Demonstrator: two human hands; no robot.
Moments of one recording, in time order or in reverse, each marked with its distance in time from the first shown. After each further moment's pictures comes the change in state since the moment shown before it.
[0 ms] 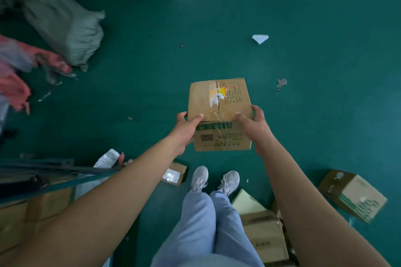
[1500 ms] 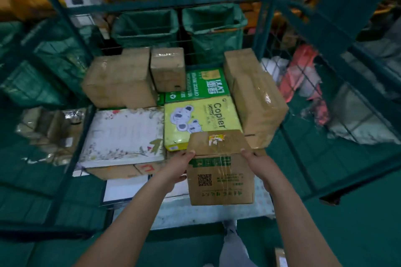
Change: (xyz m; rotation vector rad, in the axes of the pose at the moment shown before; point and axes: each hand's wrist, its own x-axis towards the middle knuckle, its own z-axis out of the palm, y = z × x) left_hand -0.497 -0.589 -0.570 -1.049 0.771 -0.071; right_hand -0.591 0.165 0.672 -1.166 -0.855 -0.589
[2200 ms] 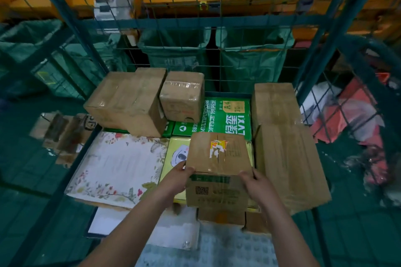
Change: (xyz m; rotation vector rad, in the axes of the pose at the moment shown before) left_hand 0.195 0.187 -0.010 -0.077 0.212 0.007; right_hand 0.263 -0.169 -0.018 -0.091 -0.227 -0.112
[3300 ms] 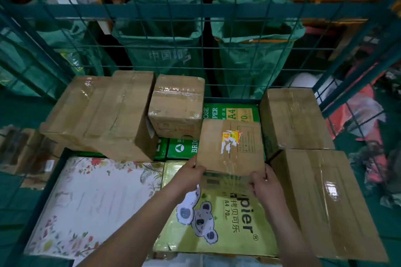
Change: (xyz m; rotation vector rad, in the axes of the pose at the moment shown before) left_hand 0.221 0.080 -0.039 0.034 -0.152 -0.040; right_hand 0.177 -0.078 0.053 0.146 0.280 0.013
